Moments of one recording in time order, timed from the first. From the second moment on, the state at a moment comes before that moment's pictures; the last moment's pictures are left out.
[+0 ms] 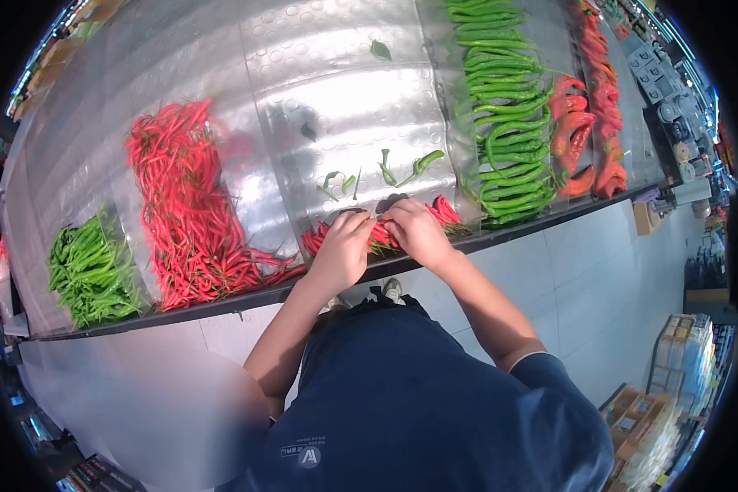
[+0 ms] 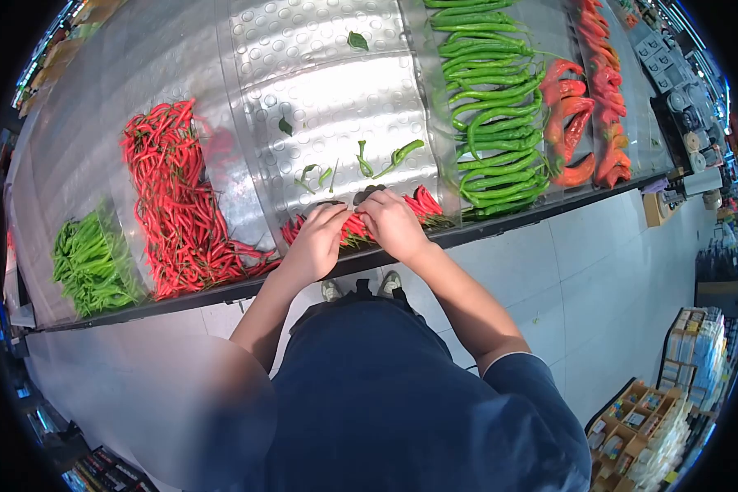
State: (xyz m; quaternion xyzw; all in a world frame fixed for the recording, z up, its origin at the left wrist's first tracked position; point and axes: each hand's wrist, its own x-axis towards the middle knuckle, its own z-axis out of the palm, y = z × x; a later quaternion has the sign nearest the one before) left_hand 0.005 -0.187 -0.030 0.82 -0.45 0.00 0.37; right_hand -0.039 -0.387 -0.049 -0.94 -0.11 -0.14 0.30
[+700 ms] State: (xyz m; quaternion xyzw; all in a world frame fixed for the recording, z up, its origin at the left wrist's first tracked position) left_hand -0.001 -0.196 -0.041 0.80 -0.46 -0.02 0.38; right_hand -0.057 -0.373 -0.031 -0.98 0.06 -0.08 0.18
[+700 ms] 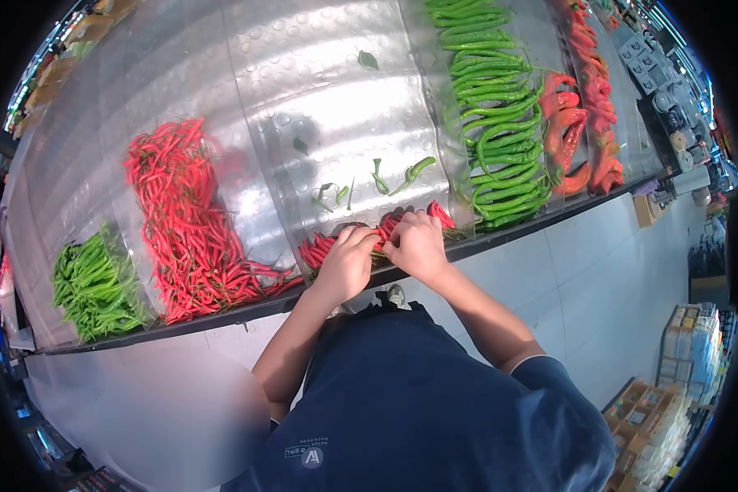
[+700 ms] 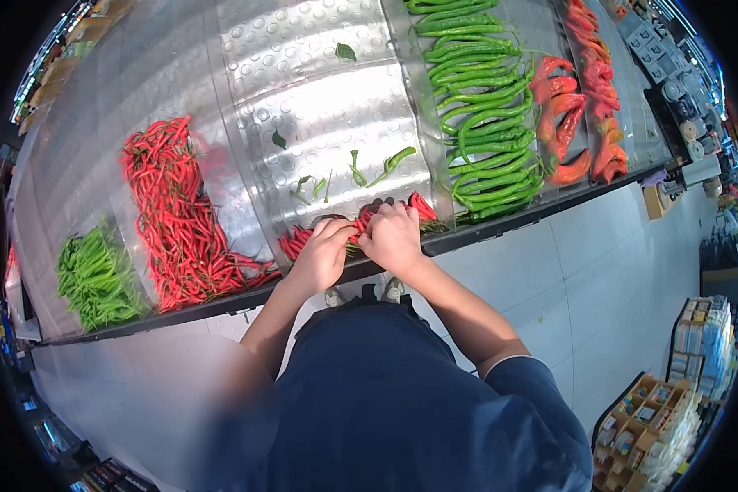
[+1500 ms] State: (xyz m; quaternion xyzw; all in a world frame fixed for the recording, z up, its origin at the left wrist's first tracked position) left_hand 0.001 -0.022 0.012 0.89 -0.05 0.26 0.37; right_hand -0.050 -0.384 -0.044 -0.92 -0.04 -0.20 0.34
